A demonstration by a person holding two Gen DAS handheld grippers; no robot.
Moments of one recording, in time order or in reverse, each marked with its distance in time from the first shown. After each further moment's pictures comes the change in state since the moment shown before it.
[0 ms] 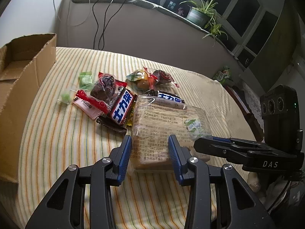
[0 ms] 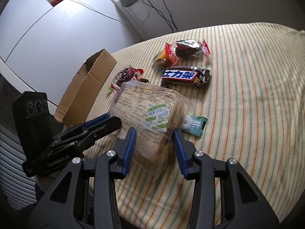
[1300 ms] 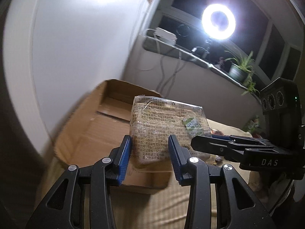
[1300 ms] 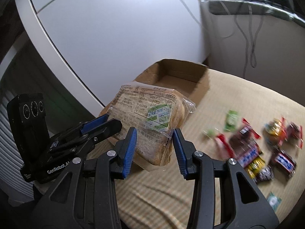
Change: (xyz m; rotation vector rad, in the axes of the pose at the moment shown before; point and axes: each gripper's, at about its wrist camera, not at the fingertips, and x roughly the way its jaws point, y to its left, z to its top) left arm -0.146 0.123 0.008 -0.159 -0.317 0.279; right arm 0.081 0.217 0.065 -0.398 0.037 0.162
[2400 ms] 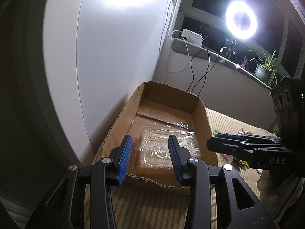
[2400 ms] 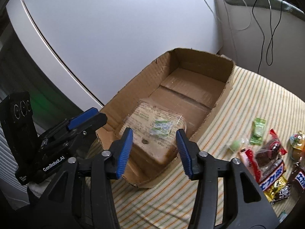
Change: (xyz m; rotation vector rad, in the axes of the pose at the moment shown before) left arm -0.006 0.030 -0.001 0.007 -0.018 0.185; right arm 0.040 0.007 0.006 -0.019 0.045 0.008
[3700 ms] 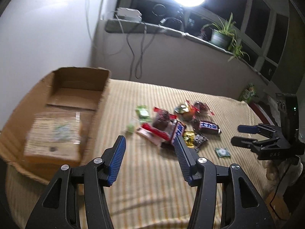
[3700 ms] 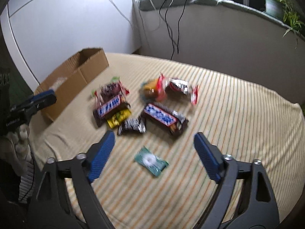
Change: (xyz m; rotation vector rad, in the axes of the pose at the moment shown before) left arm 0.043 -0.154 -0.037 0.200 0.122 -0.242; right arm -0.157 -0.176 -0.126 0.067 -0.024 -0.349
